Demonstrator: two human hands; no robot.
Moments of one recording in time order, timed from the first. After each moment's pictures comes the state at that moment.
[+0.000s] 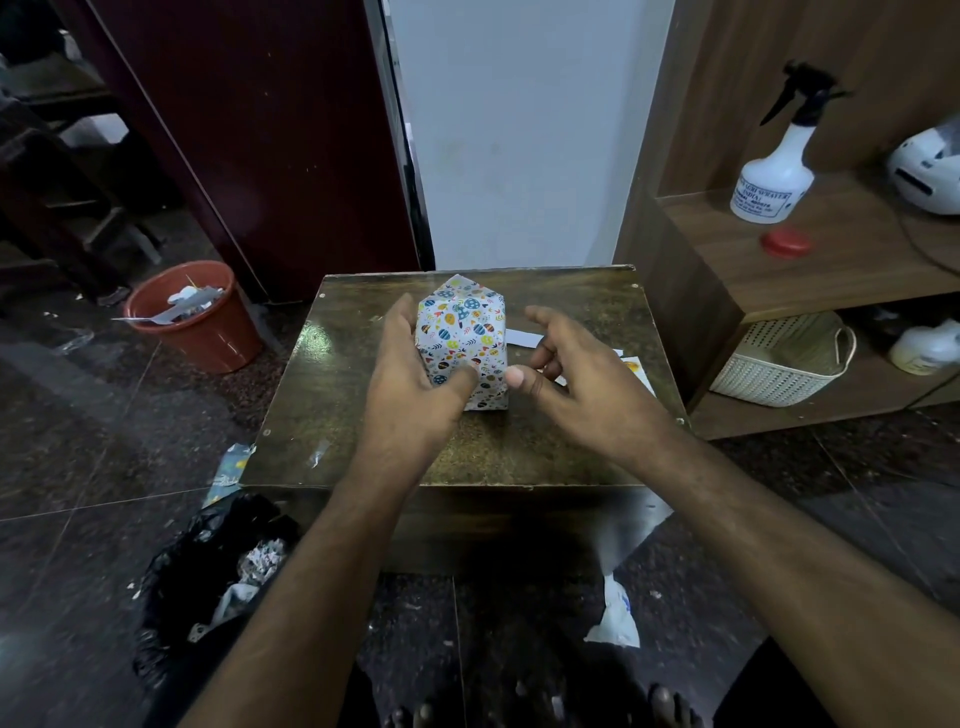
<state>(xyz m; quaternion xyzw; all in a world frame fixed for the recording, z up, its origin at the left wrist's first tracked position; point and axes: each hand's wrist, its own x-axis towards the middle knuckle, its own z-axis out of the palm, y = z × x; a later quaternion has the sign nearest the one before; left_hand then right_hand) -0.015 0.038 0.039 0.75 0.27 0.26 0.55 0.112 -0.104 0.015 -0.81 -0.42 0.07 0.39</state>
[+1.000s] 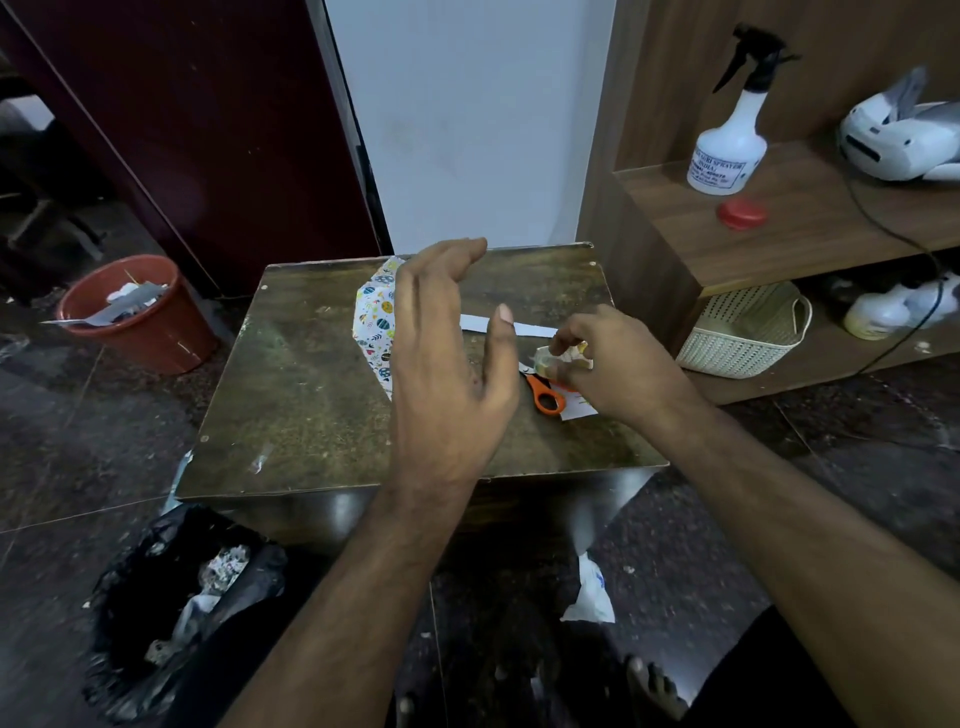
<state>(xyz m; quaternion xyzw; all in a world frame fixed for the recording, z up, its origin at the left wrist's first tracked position) 0.018 -0.025 0.050 0.82 0.10 0.47 0.31 0.158 -0.141 0.008 -0.92 -0.32 0.06 0.24</state>
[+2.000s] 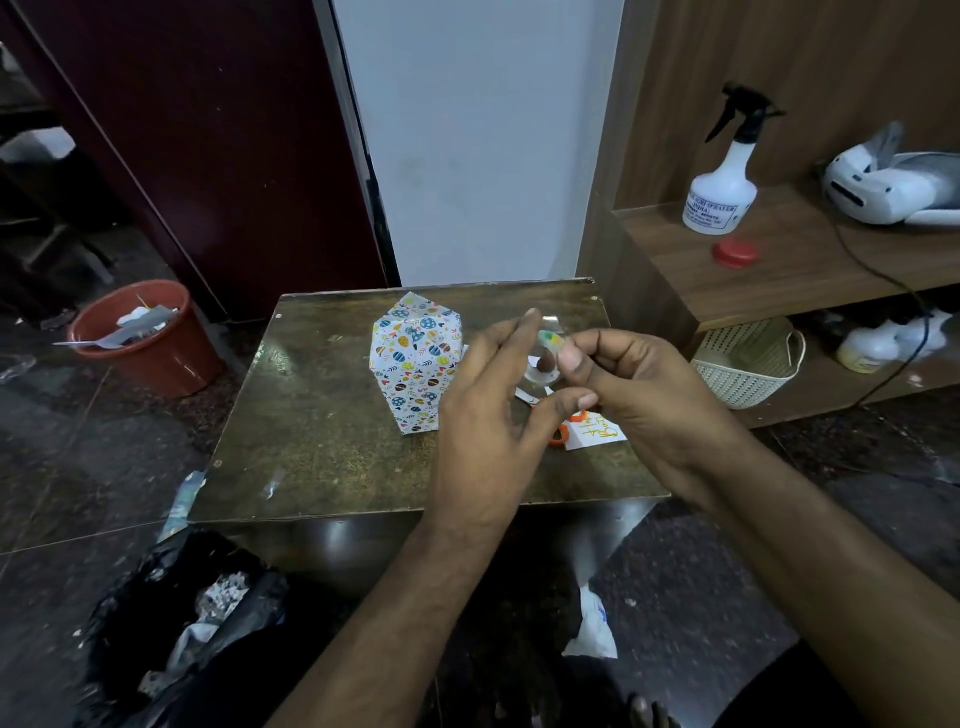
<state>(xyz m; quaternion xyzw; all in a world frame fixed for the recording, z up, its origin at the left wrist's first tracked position) 0.020 -0.036 0.035 0.82 0.08 0.38 0.43 0.115 -0.159 0.054 -0.62 -0.24 0.27 0.70</state>
